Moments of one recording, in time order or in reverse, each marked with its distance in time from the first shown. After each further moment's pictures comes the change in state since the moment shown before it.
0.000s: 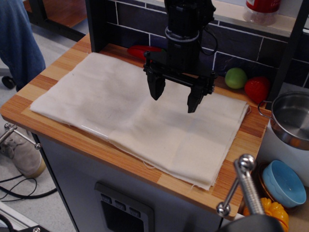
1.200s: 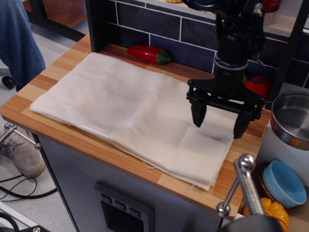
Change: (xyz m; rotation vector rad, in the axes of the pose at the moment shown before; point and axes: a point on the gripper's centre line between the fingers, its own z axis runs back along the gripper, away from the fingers) arm 0.001 -0.071 -0.027 -0.049 0.050 0.040
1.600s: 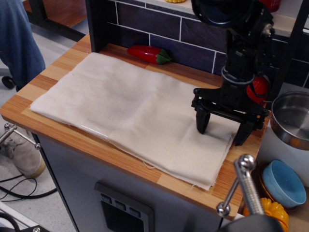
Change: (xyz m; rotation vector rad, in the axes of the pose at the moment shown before) arm 0.006 -0.007 -0.017 0.049 -0.039 0.000
